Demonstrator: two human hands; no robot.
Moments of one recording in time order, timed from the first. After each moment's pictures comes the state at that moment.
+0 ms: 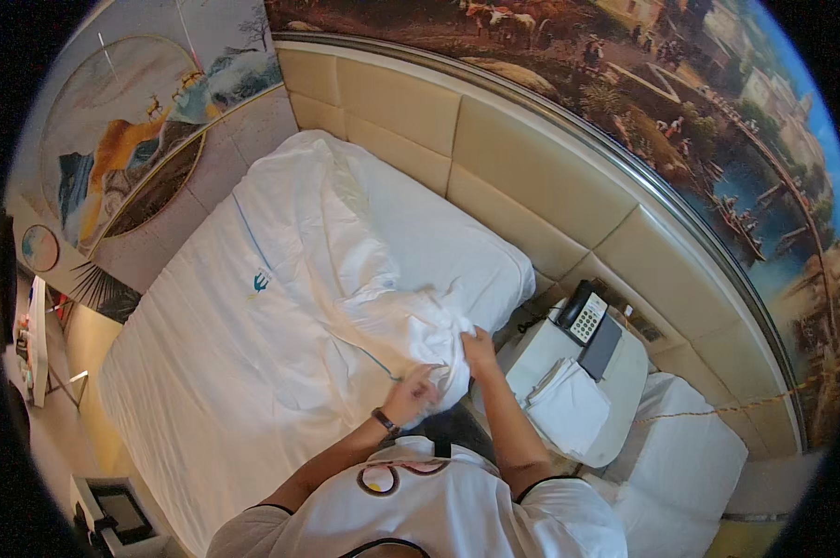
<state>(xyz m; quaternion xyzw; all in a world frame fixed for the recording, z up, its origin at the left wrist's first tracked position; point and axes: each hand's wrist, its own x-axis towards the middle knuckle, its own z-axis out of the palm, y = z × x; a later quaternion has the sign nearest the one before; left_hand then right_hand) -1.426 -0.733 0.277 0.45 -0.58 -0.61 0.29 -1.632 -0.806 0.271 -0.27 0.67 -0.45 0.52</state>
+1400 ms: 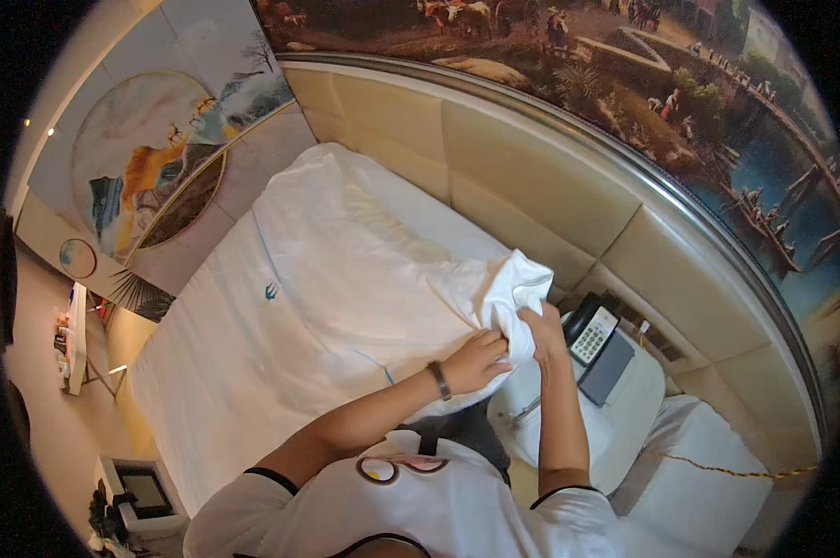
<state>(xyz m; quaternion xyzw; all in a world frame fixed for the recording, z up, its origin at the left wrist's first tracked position) -1.683 -0.827 0.402 0.21 -0.87 -0.31 0.32 -1.867 -0.841 0.388 -0.30 0.54 -0.53 0.57</state>
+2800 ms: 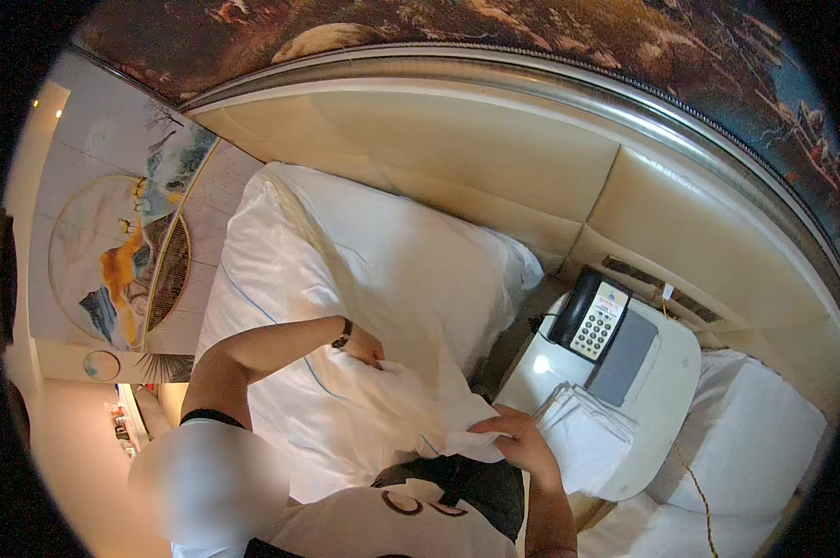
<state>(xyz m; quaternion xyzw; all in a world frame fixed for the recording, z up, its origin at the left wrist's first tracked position) -1.670 -1.075 0.280 0.26 -0.58 -0.51 -0.58 -1.949 -0.783 0.315 -0.40 0.50 -0.43 0.64</state>
